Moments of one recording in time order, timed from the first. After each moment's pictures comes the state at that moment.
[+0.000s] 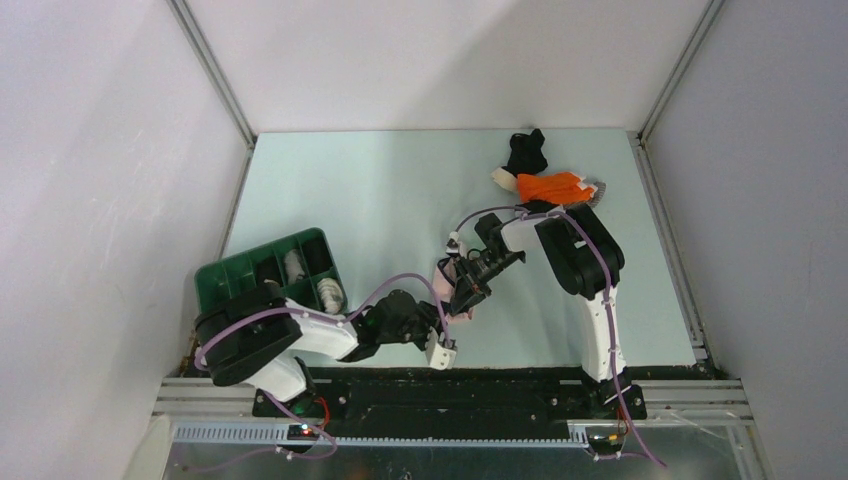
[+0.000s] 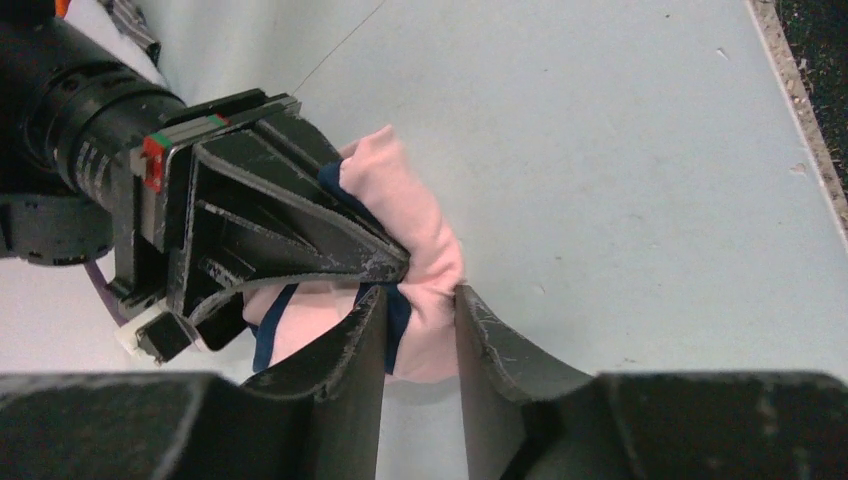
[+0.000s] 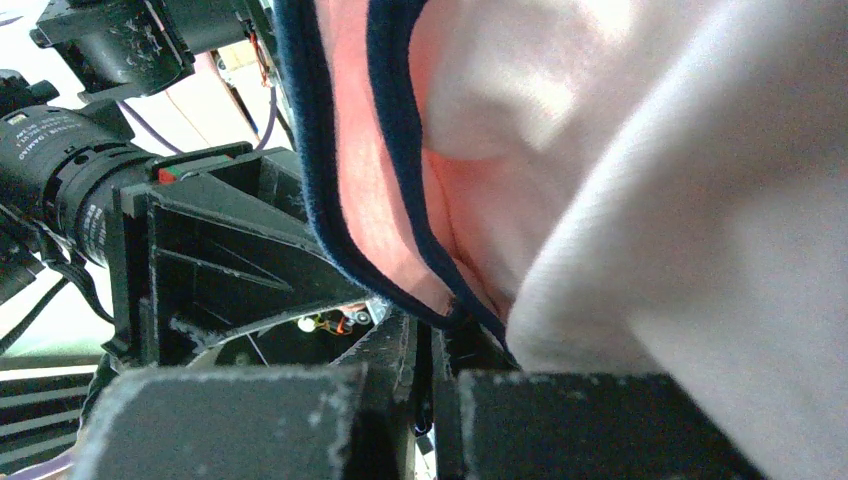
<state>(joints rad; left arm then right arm) -1.01 1.50 0.32 0.63 0.23 1.08 0.51 2.17 1.21 -0.59 -1.09 0.06</state>
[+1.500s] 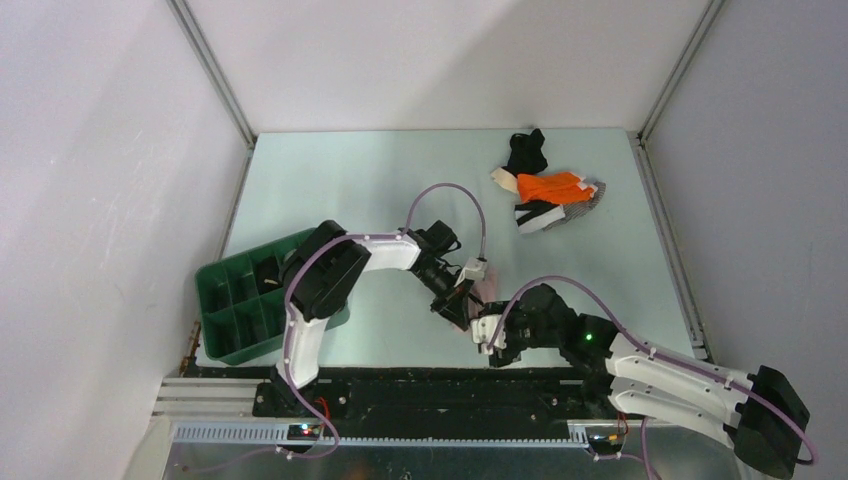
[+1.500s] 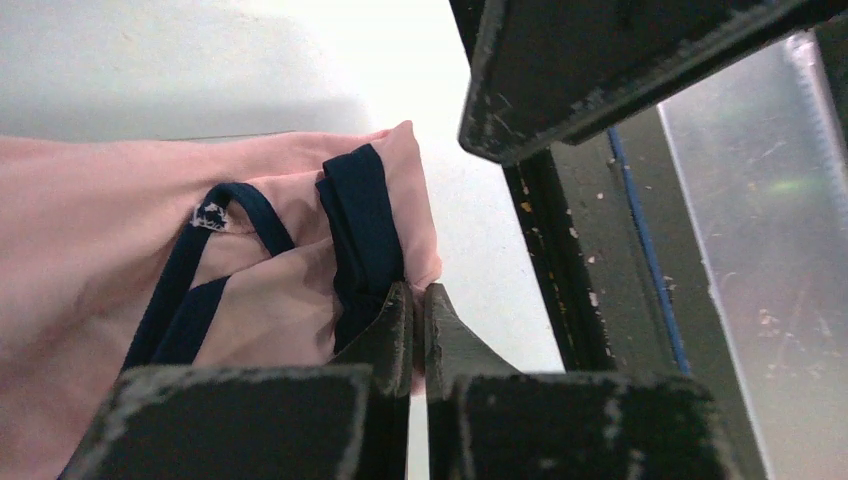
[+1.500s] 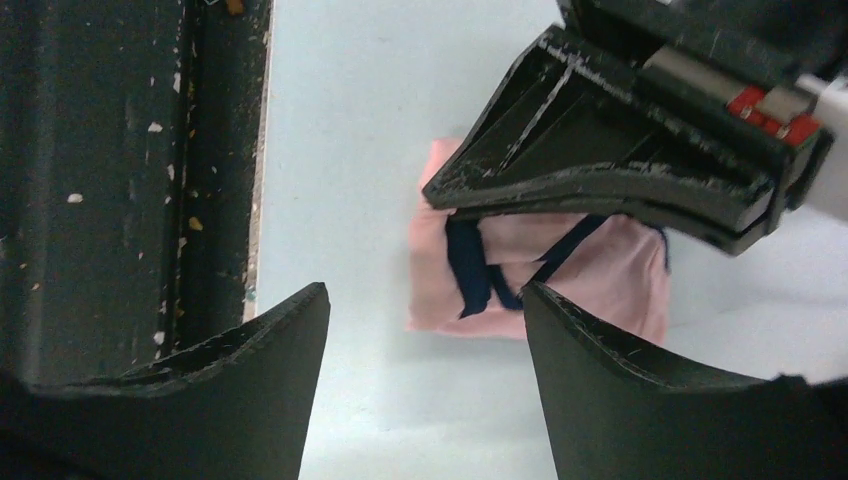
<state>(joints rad) -0.76 2.05 1.20 -0.50 1.13 0.72 0.94 0.80 0.38 -0.24 -0.30 -0.73</state>
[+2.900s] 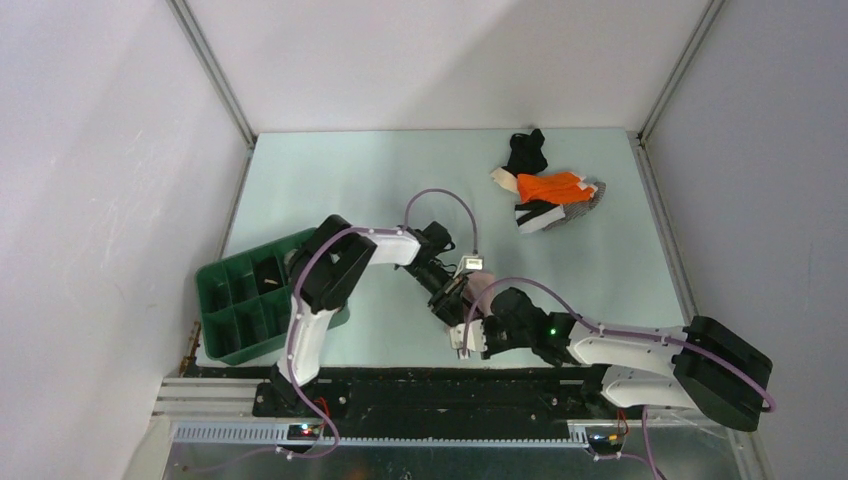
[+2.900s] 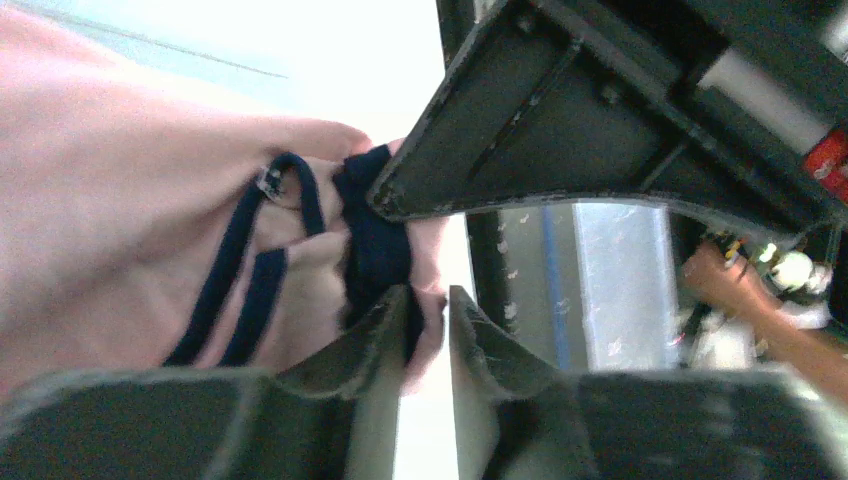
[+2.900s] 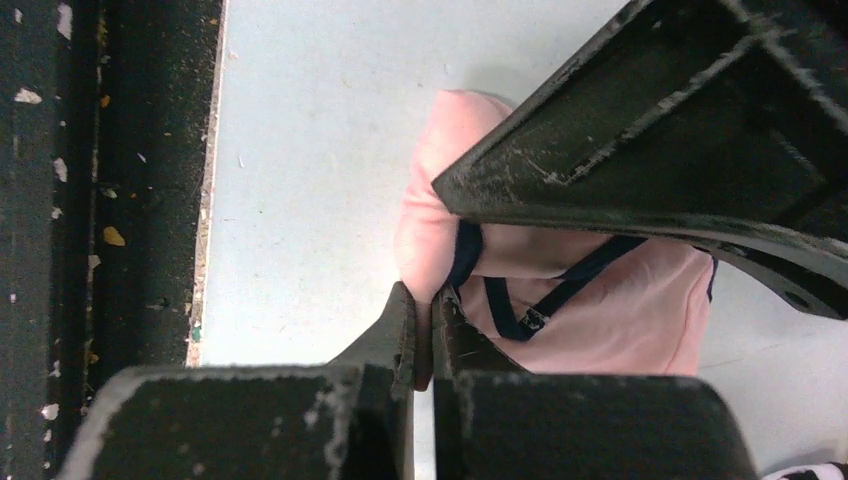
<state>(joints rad) -0.71 2.16 1.30 -0.69 1.25 0.59 1.01 1.15 0.35 0.04 -0.18 -0.81</state>
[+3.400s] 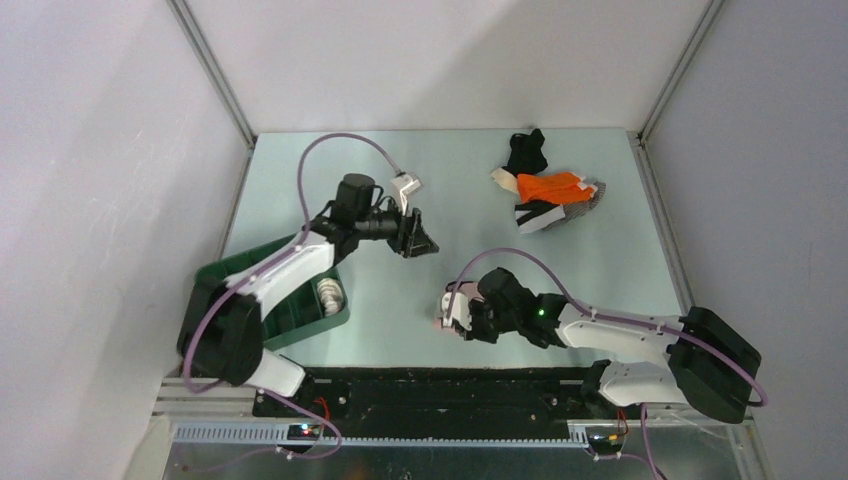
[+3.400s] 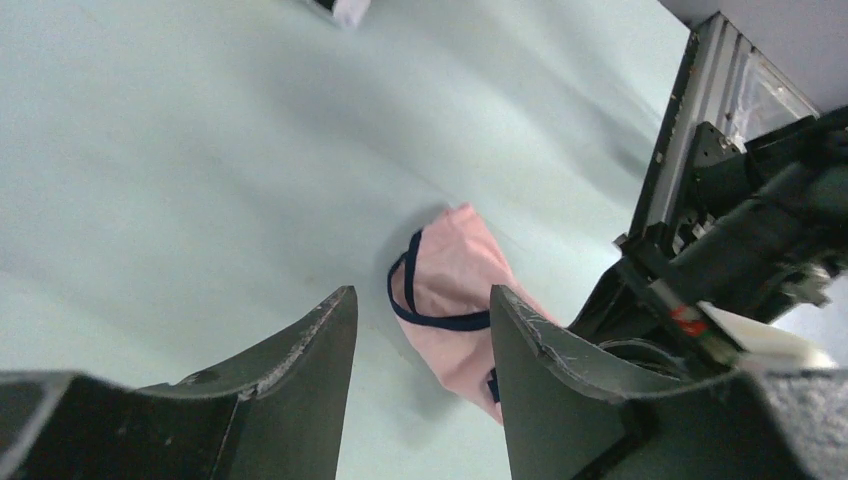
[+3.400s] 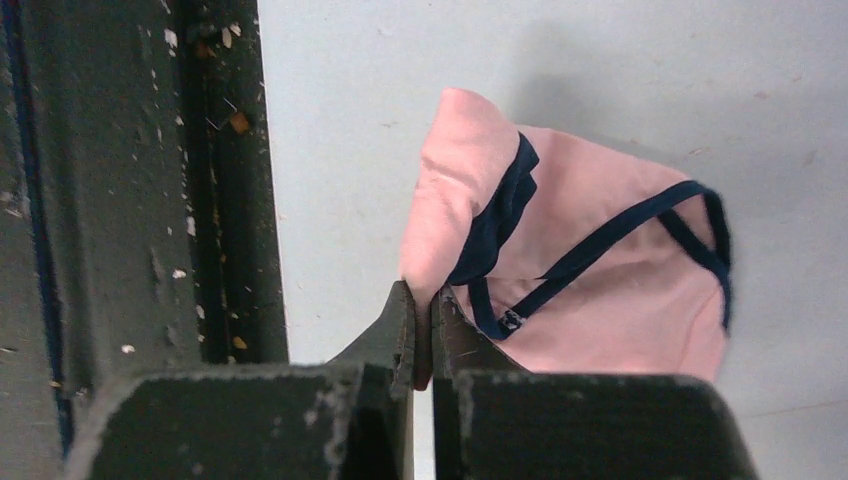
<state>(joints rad) -0.46 1.45 0.97 -0.08 0.73 -0.06 0.98 1.23 0.57 -0.11 -0.32 -0.49</state>
